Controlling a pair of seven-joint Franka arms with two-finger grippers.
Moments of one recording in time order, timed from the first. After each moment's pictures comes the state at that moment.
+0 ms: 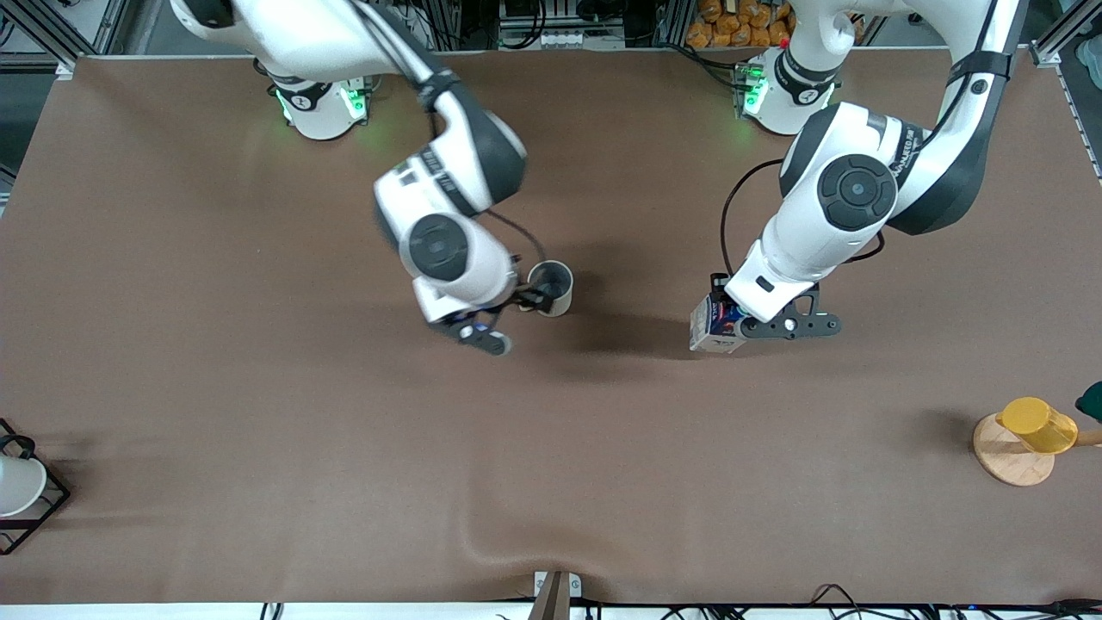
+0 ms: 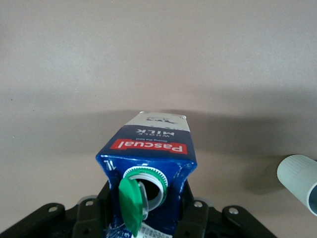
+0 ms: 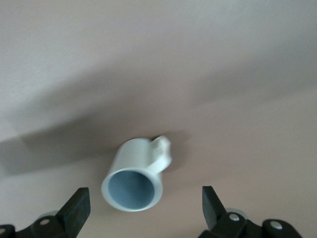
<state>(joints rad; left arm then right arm) -0.17 0.25 -0.25 -1.75 0.05 1.94 -0.45 0.60 0.62 -0.07 -1.31 0.29 1.77 0.80</state>
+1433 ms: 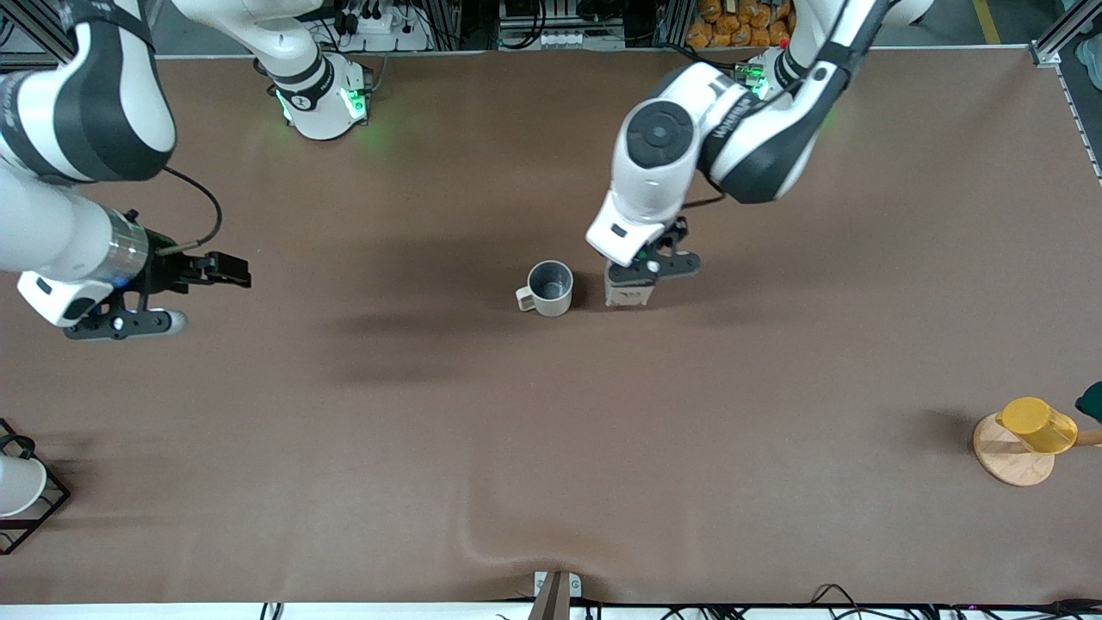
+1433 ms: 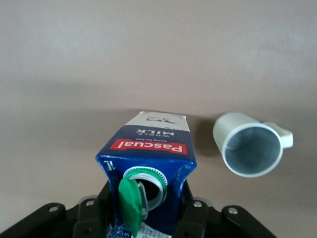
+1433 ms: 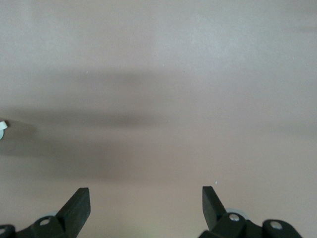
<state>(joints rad) -0.52 0.33 -0.26 -1.72 0.05 1.92 -0.94 0.13 0.14 -0.07 -1.64 0.07 1.60 -0.01</state>
